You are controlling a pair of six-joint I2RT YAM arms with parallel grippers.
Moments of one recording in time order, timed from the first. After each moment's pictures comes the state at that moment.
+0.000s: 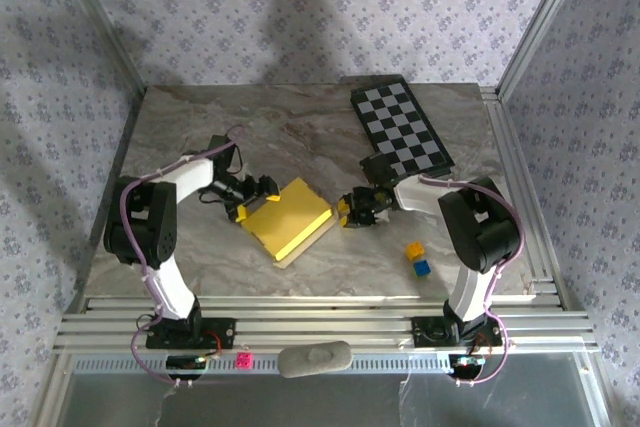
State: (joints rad) left arm -0.21 1.77 1.07 -0.71 0.58 -0.51; right arm 0.50 1.79 0.95 -0.26 -0.51 2.01
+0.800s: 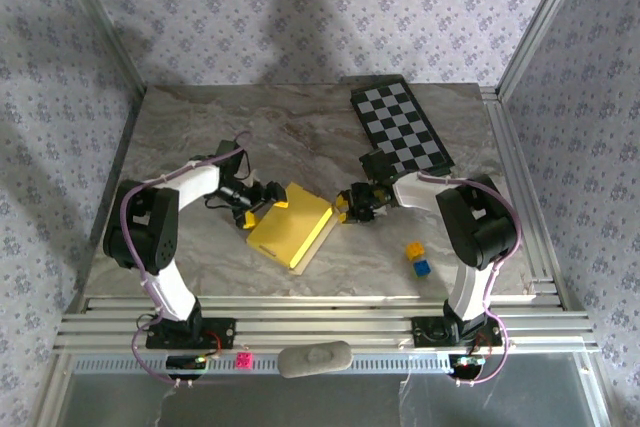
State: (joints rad) left arm -0.27 1.74 1.03 -0.69 0.62 -0.56; right arm 0.49 1.82 0.99 -0.25 -0.53 1.91
